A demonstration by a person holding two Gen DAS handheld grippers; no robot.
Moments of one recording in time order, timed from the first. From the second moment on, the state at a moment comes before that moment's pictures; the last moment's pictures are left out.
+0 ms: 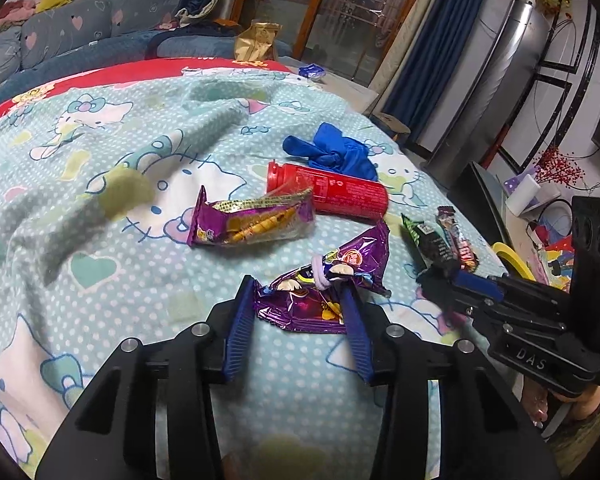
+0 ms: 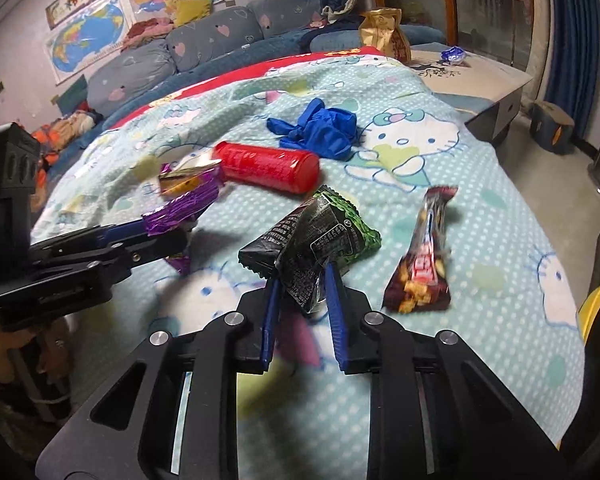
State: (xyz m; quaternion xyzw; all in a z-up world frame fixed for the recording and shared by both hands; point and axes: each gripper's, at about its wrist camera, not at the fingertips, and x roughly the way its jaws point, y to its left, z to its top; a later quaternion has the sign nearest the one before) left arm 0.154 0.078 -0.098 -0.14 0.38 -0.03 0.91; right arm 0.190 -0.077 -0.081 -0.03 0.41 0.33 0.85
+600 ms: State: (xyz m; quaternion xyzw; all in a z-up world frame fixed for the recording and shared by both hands) left arm 0.129 0.062 -0.079 -0.14 0.36 -0.04 0.92; right arm 0.150 -0.116 -0.047 -0.01 0.38 0.35 0.86
